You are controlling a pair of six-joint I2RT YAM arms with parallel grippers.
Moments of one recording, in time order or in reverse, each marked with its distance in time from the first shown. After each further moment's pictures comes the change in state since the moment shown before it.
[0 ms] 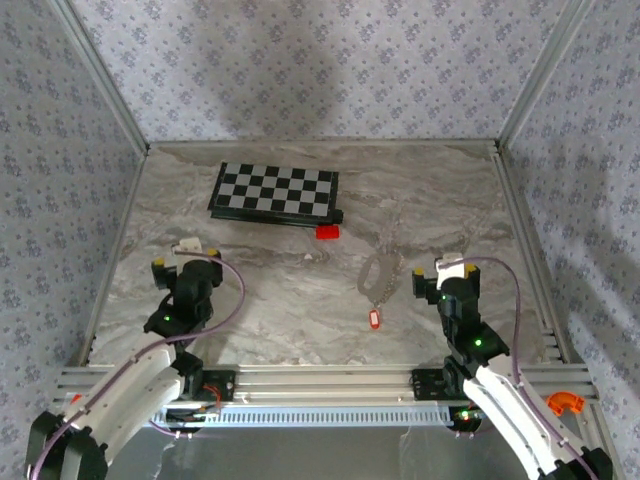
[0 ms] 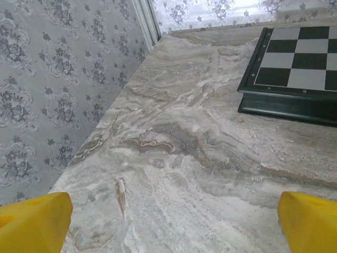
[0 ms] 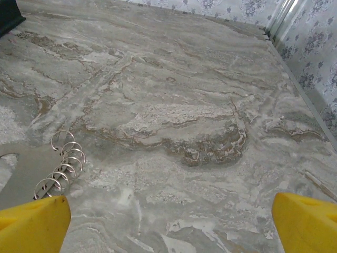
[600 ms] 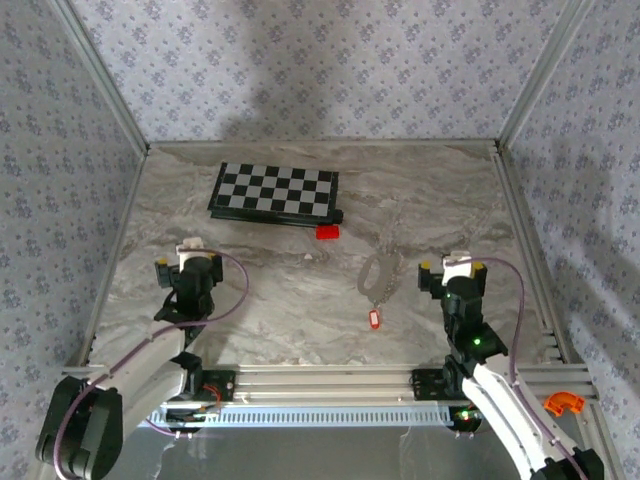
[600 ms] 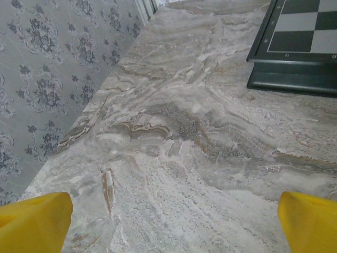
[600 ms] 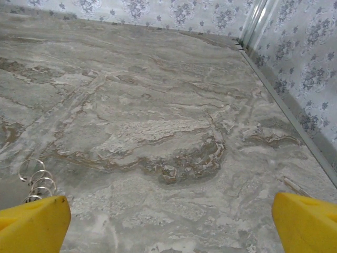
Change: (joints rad) left arm 0.134 0.203 -0.075 0.262 0.111 0.044; right arm -0.096 0.052 -0.025 0.144 -0.001 -0.011
